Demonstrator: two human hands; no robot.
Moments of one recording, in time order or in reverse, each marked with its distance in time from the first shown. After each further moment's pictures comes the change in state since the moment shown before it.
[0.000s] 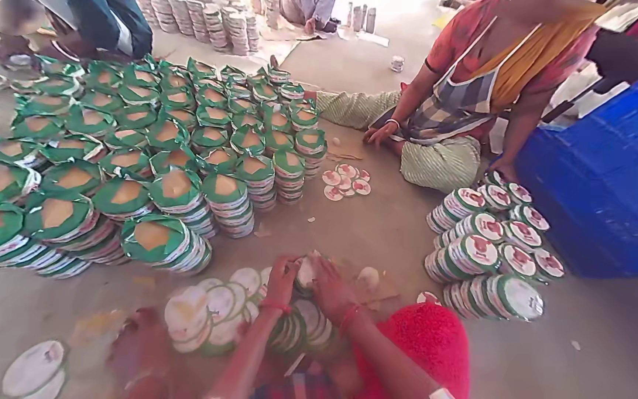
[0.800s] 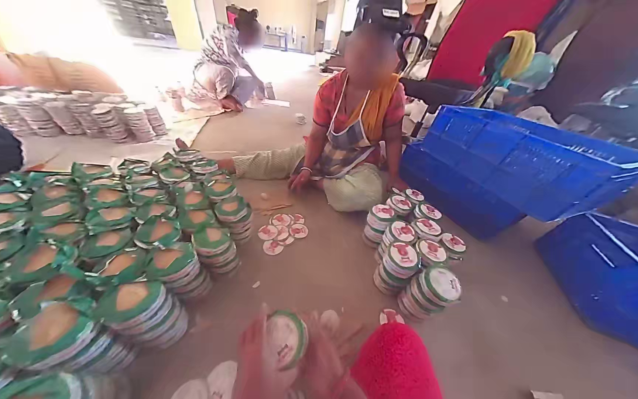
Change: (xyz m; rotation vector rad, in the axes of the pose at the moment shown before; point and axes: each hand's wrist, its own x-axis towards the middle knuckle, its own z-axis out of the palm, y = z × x) left_hand -0.025 0.074 0.029 0.483 -0.059 0.566; right_hand -0.028 -0.007 -0.035 1.879 0.455 0.453
